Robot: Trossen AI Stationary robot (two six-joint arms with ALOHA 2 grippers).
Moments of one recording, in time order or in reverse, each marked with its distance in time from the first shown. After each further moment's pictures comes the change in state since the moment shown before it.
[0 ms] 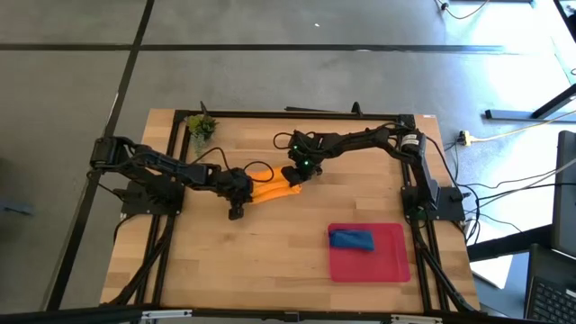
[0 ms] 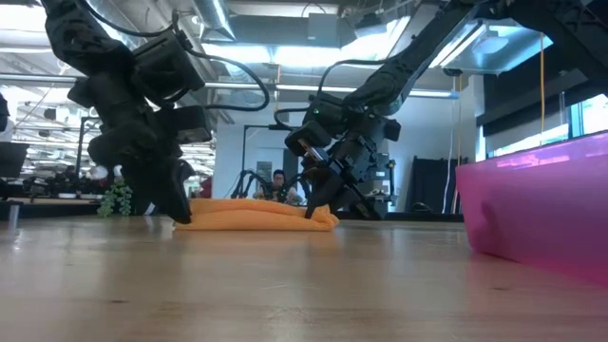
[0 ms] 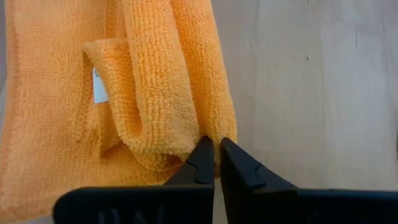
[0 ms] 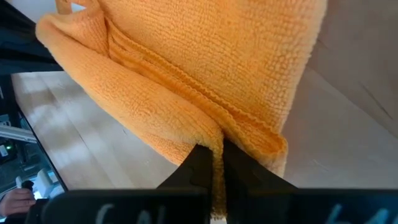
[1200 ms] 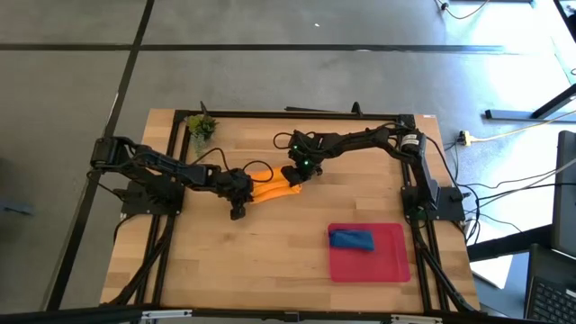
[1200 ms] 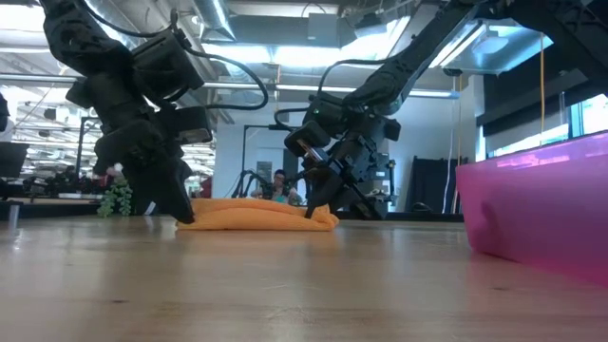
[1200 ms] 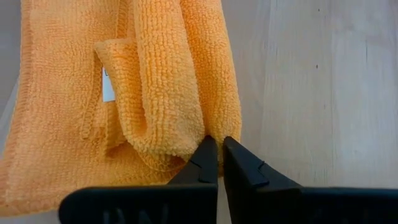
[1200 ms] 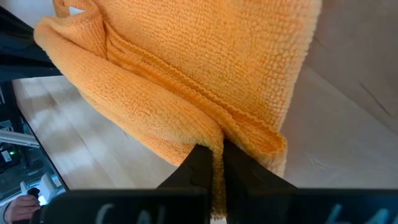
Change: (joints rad) left arm -0.001 0.002 -0.002 0.043 -0.036 -0.052; right arm 0.000 0.000 0.000 -0.002 0.005 0.029
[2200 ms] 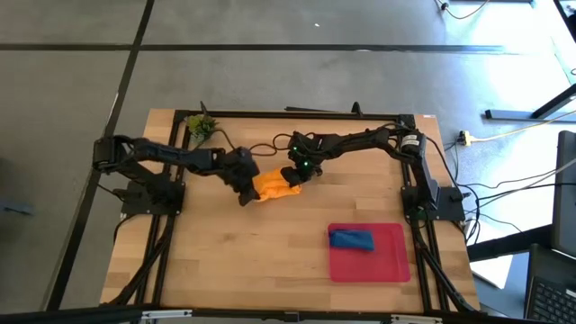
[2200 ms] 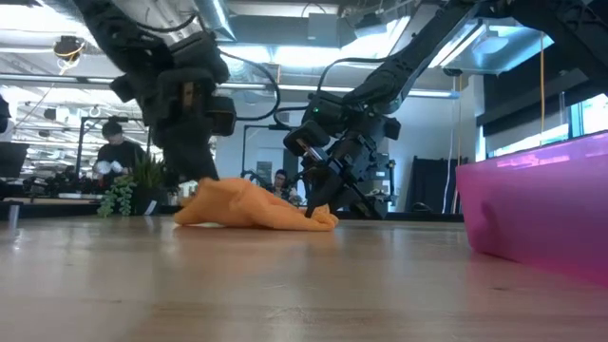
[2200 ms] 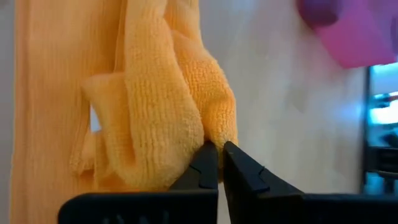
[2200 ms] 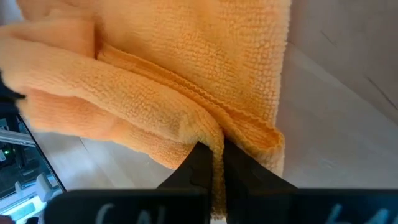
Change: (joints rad) left arm 0.187 0.000 0.154 -0.130 0.400 -0.287; right arm 0.011 -0.001 0.001 -0.002 0.012 -0.003
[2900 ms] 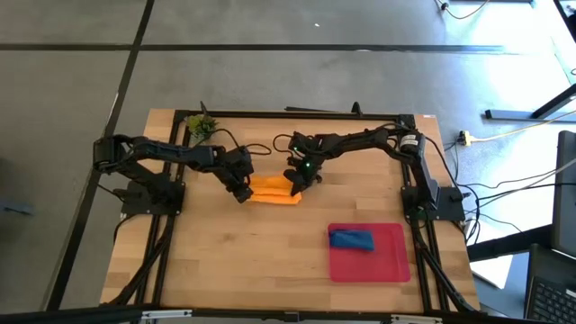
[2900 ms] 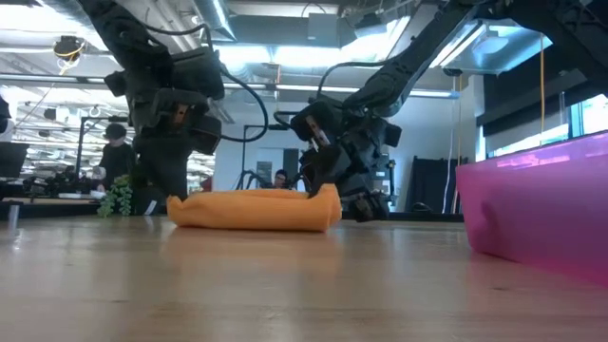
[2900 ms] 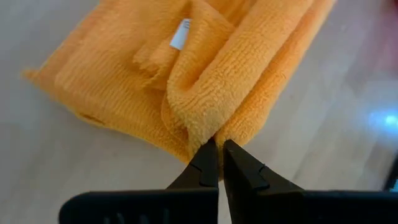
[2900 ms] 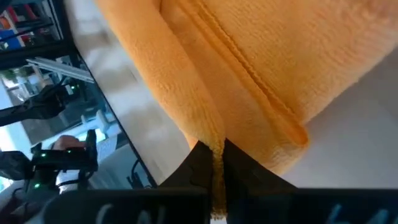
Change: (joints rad) left arm 0.040 0.000 0.031 -0.263 -0.042 -0.077; right arm -0.004 0.003 -0.003 -0.005 -0.336 -0.025
